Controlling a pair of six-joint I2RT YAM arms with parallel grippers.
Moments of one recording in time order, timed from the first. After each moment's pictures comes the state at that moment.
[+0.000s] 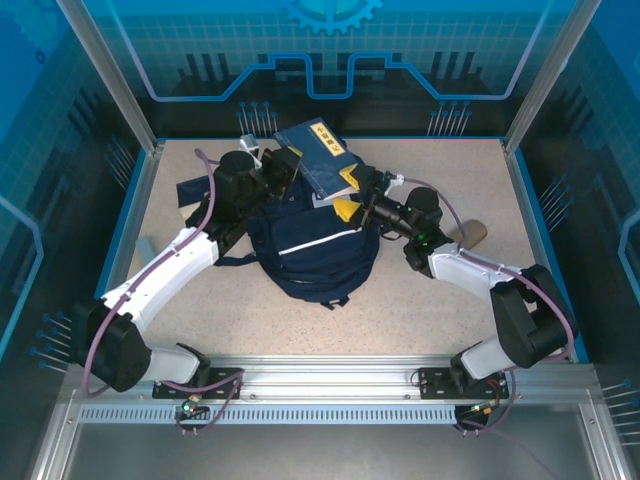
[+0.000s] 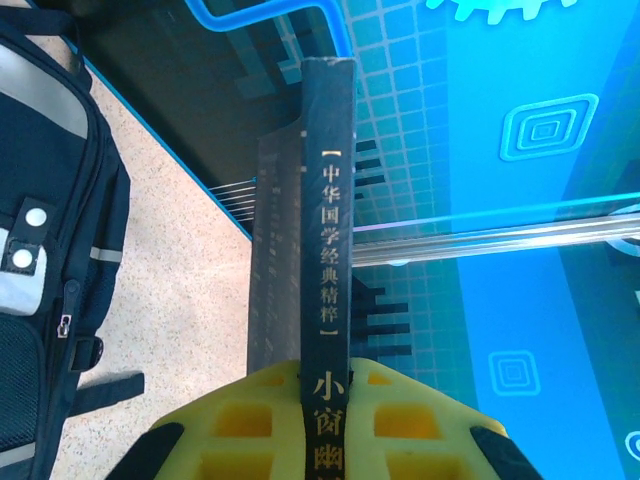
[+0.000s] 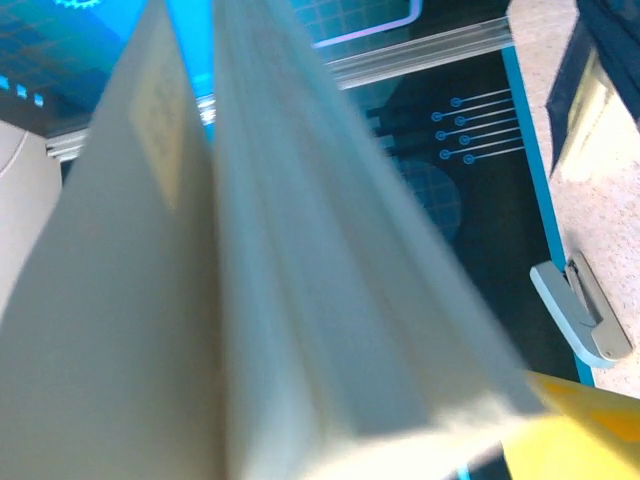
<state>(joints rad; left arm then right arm) -0.44 1.36 1.13 0.08 0.07 -1.35 0.45 1.49 0.80 0.81 -0.52 1.85</state>
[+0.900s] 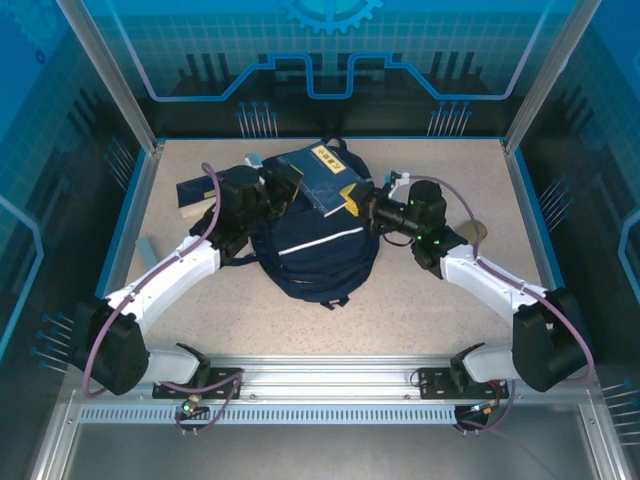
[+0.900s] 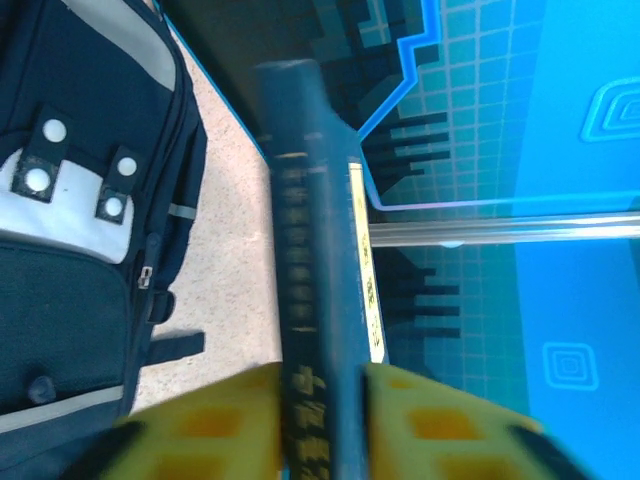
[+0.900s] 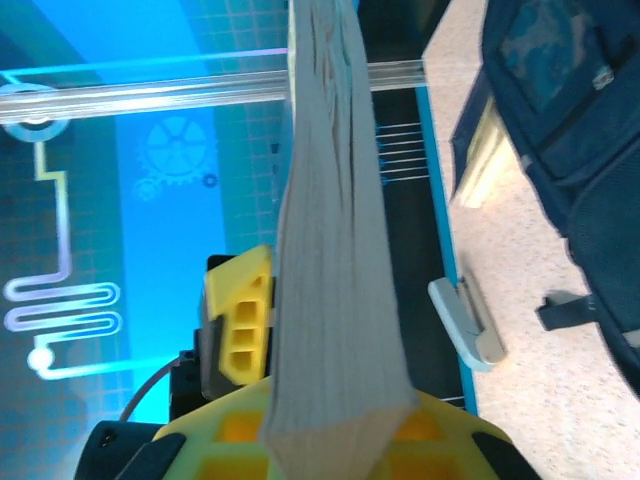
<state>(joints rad) -0.44 1.33 1.01 0.06 0.10 -1.35 0.45 1.33 0.85 0.35 -0.51 1.54</state>
